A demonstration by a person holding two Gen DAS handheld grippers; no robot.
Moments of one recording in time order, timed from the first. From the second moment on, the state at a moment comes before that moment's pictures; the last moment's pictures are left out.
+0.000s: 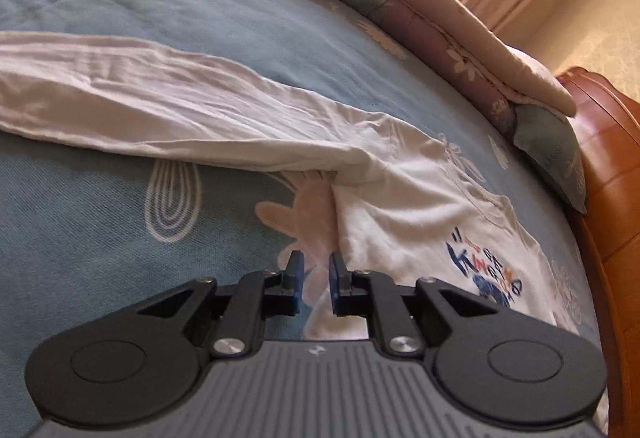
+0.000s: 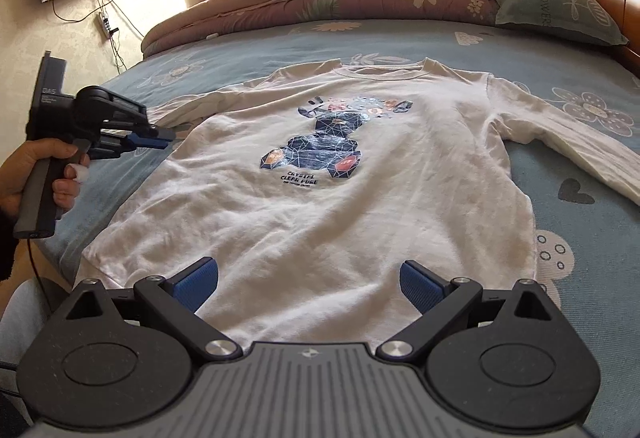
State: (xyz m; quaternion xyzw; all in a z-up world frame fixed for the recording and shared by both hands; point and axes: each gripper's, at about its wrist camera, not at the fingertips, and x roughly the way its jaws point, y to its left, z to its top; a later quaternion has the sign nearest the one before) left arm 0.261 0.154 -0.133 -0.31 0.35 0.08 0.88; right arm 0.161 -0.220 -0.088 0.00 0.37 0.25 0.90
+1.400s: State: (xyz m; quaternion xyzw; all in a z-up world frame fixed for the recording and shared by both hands) left arm 0.273 0.151 -0.126 -0.26 0.36 0.01 0.90; right arm 0.160 -0.212 -0.099 -0.02 0.37 0.24 0.90
